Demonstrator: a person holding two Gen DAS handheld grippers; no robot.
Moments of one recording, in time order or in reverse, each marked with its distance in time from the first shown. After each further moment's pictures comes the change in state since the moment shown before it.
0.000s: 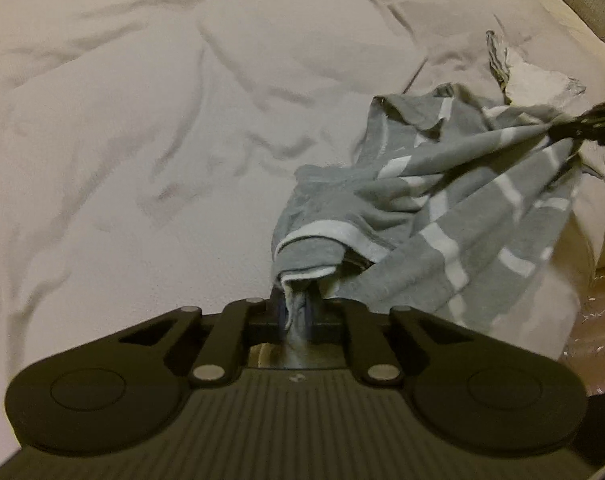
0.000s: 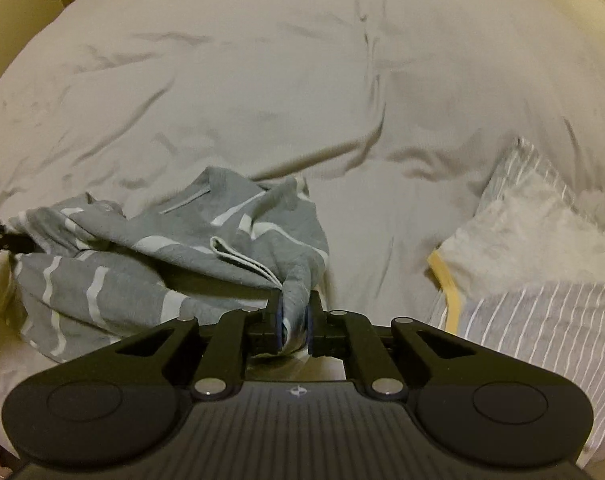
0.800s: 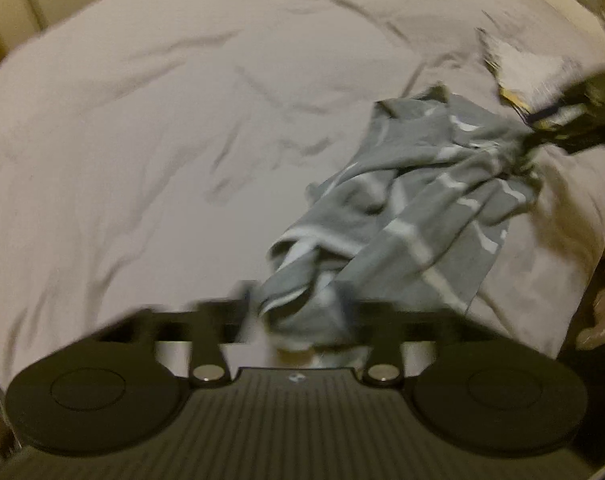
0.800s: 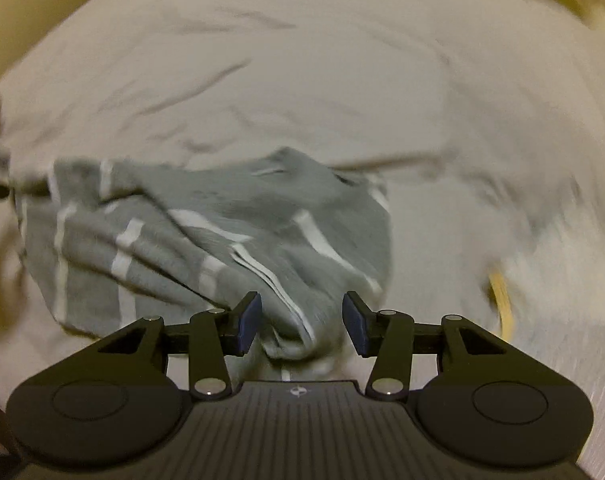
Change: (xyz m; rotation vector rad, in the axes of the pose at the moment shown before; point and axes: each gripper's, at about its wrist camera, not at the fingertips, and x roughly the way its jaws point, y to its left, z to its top) left arm -0.054 -0.040 -0.048 0.148 -0.089 0.161; right arm 0.018 0.054 -0.029 -0.334 -0.044 0.016
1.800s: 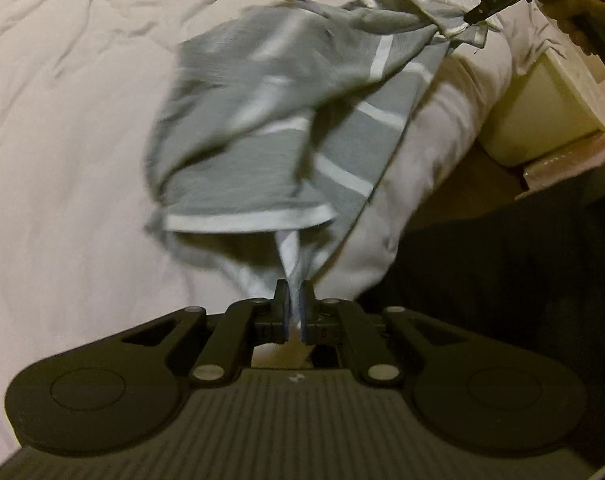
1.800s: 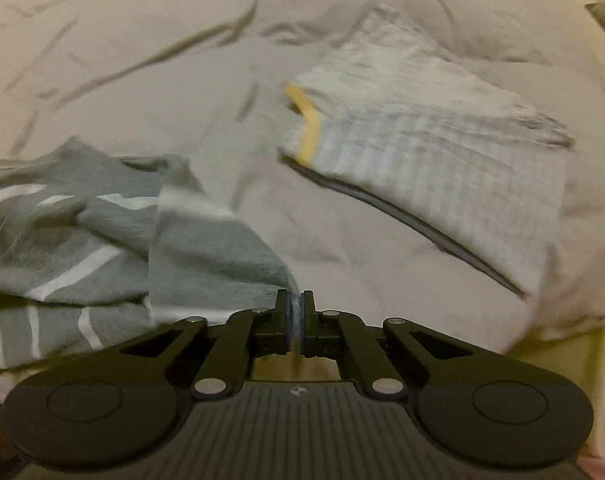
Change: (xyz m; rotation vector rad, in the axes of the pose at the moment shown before) left arm -0.045 -0.094 -0.113 0.055 0.223 -0.267; right arm -0.073 -0.074 -0.114 0.415 0.257 -0.274
